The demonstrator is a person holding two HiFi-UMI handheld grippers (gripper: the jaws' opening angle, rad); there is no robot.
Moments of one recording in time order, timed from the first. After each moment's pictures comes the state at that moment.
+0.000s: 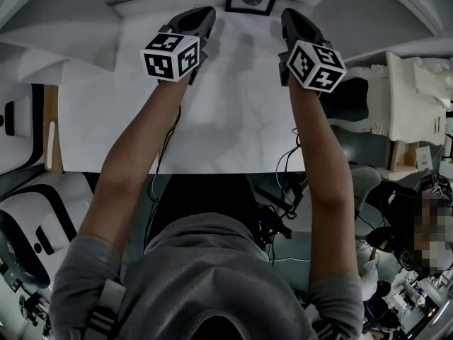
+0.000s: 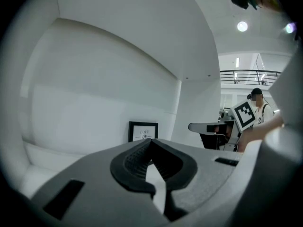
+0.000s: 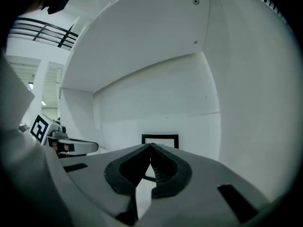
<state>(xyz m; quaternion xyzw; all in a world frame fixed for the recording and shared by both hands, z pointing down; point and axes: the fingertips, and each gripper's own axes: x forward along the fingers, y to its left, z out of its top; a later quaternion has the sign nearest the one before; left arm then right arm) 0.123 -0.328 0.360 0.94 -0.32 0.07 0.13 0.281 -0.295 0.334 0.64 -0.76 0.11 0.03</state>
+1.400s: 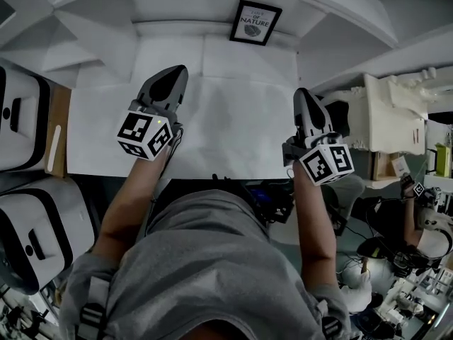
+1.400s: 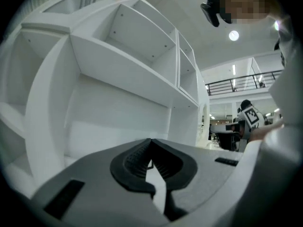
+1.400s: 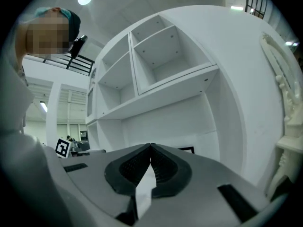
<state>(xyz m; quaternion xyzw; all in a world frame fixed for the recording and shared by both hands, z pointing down) -0.009 -0.200 0.248 0.93 -0.34 -0.01 0.09 0.219 -0.107 0.209 0.61 -0.78 0.10 -0.06</state>
